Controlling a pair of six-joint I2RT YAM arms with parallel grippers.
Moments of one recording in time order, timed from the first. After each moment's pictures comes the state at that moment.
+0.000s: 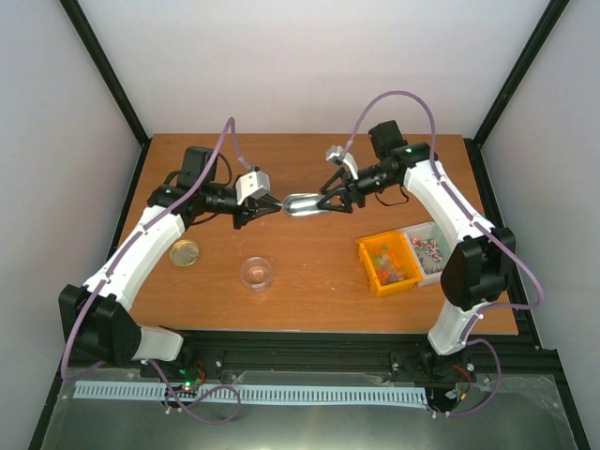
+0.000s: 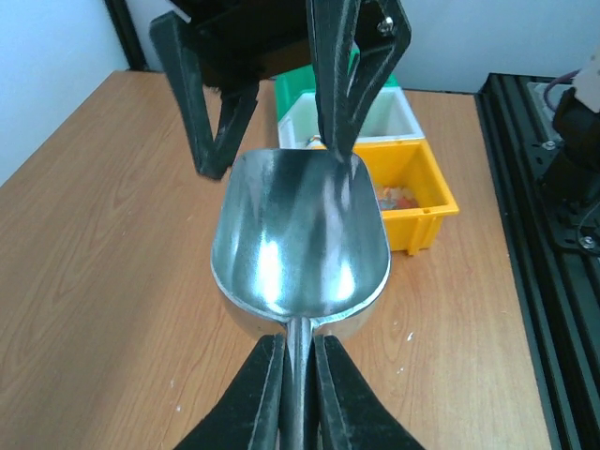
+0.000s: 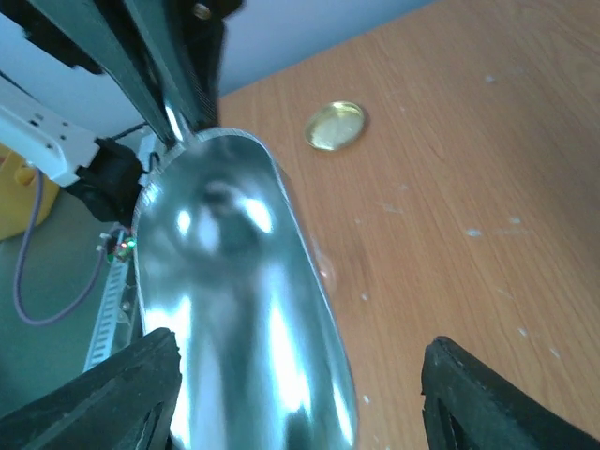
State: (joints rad) left arm -0.32 1.35 1.23 -0.62 0.94 0.68; right arm 0.37 1.77 1.69 -1.05 -1.05 -0.63
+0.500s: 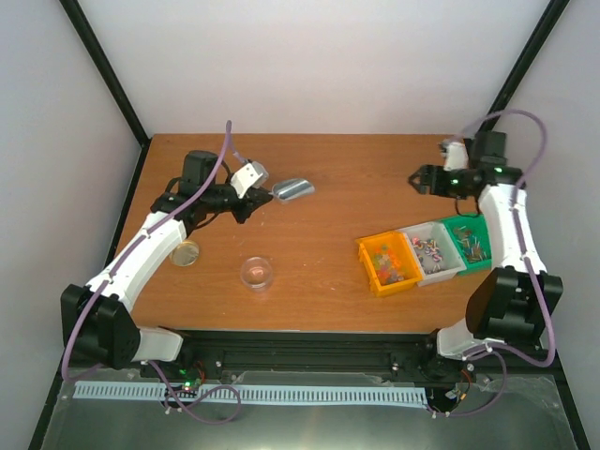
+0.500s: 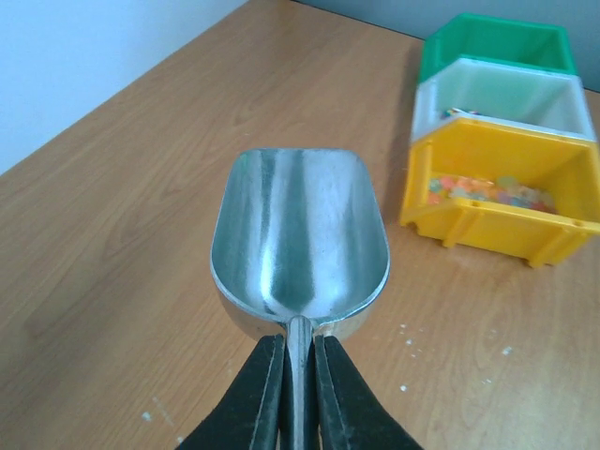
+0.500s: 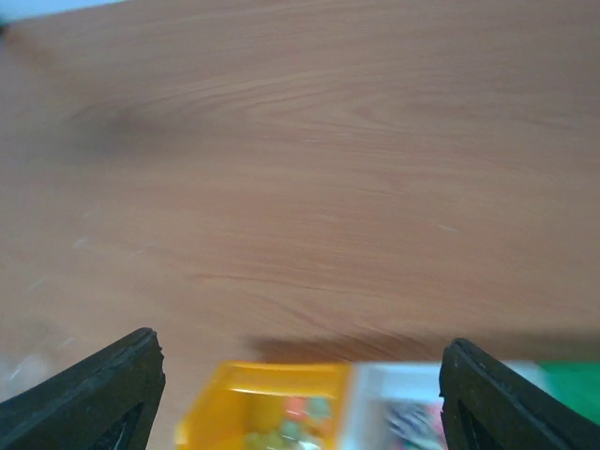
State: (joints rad) left arm -0.31 1.34 1.14 -0.45 0.65 0.41; right arm -0.10 1.52 1.42 -0.83 -0.59 -0.10
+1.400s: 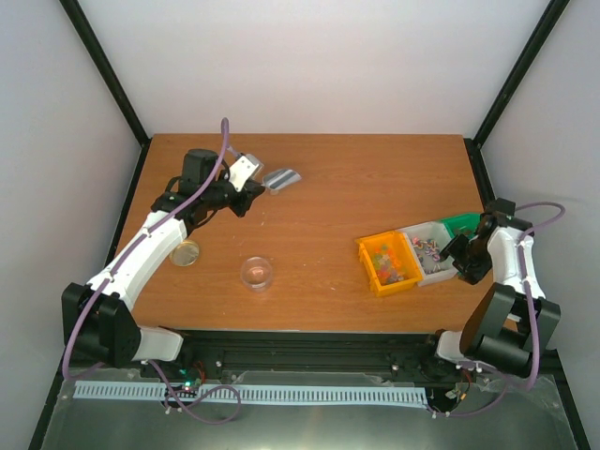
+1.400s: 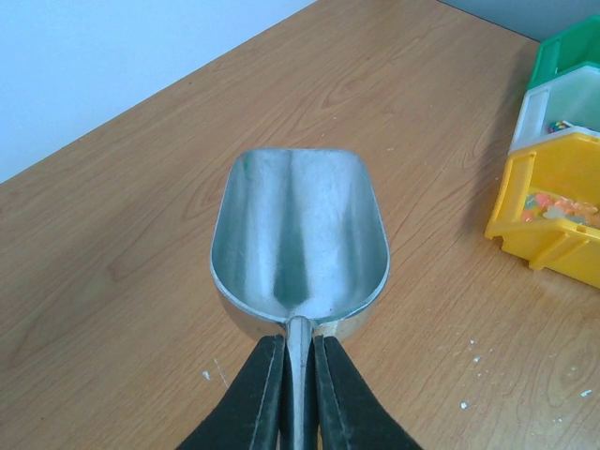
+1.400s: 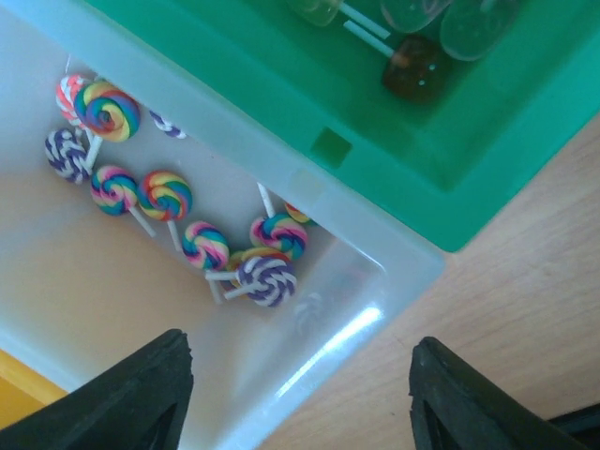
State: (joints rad) left arm -0.31 1.34 1.14 -0.39 0.44 0.27; right arm -0.40 1.32 0.96 -1.08 -0.18 0.37
